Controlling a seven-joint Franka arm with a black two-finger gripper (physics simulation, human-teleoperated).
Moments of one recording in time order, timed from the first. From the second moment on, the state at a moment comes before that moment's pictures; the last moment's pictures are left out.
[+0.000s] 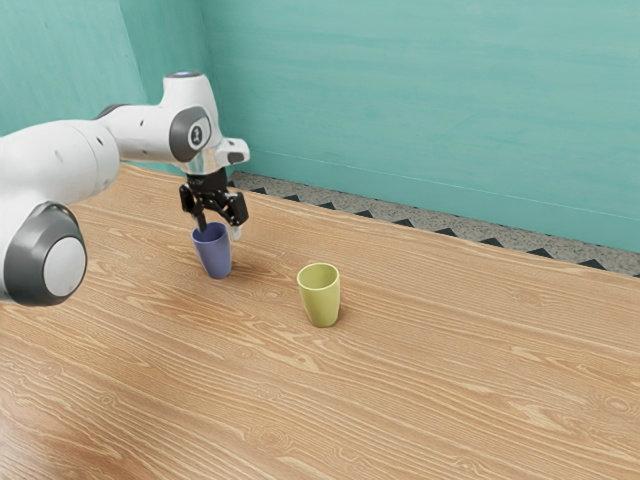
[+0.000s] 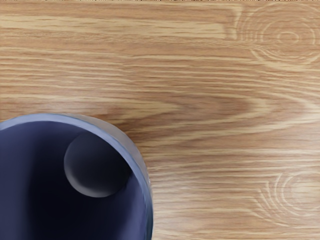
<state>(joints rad) 0.13 0.77 0.08 -1.13 -0.07 1.84 0.21</state>
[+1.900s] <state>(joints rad) 0.13 0.73 0.07 -1.10 -0.05 1.84 0.23</state>
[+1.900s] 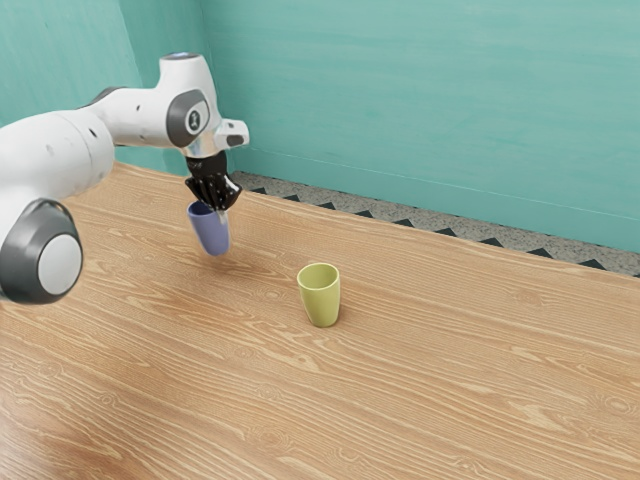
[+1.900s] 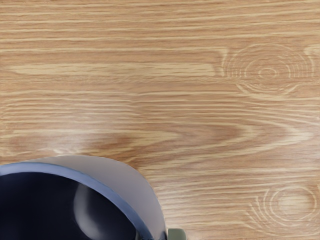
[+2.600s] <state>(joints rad) -0.05 0.50 0.12 -1.24 -0.04 1.83 0.23</state>
